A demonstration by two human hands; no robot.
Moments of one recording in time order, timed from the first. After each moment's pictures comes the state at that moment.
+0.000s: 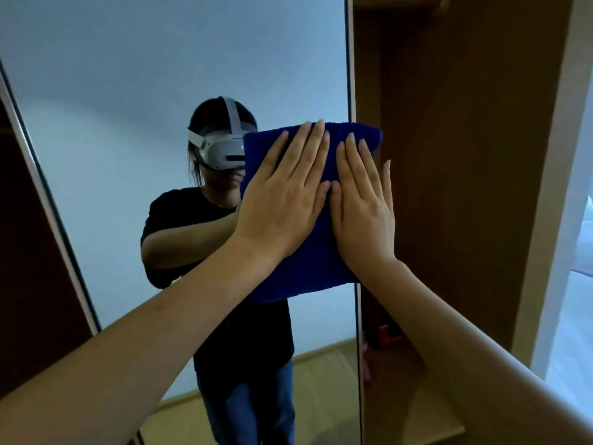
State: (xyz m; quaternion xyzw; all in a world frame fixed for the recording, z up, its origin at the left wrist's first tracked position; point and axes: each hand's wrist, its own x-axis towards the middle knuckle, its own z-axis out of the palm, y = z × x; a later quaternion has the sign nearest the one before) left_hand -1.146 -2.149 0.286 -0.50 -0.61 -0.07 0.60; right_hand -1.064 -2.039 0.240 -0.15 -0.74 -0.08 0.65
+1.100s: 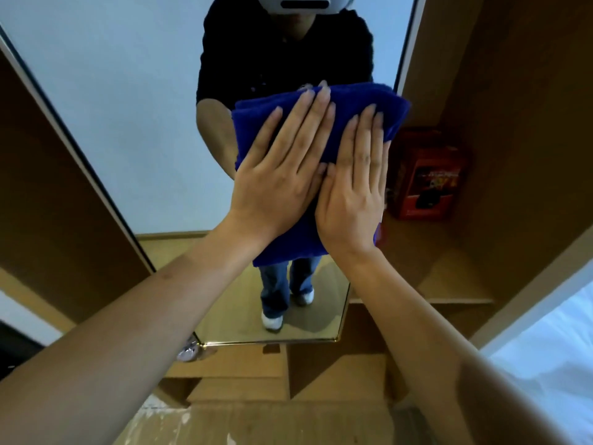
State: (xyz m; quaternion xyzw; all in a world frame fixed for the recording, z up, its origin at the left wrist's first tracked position) left_hand -1.141 -2.164 0.034 -0.44 -0.65 -0.06 0.62; right_hand -1.078 -2.066 -0.005 -0.11 -0.75 0.01 0.65
